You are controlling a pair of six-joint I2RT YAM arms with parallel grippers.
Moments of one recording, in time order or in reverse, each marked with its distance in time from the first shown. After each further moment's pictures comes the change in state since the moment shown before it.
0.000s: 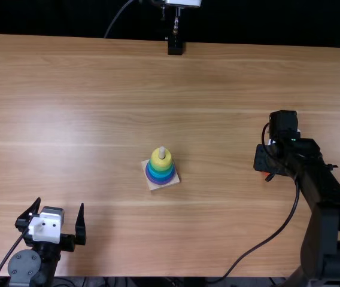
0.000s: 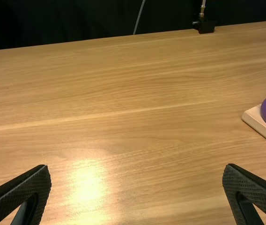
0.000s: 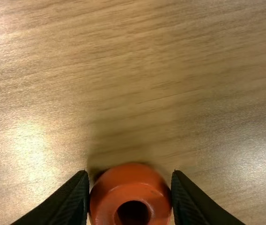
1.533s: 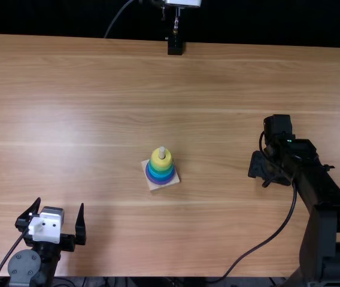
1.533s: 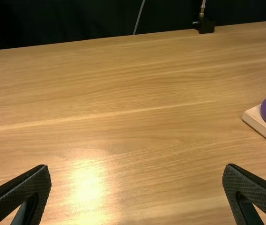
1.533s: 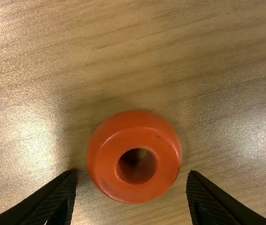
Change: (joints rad) left arm 0.000 0.000 0.000 0.000 0.000 0.000; right arm 0.026 -0.010 -0.012 -0.108 0.001 0.105
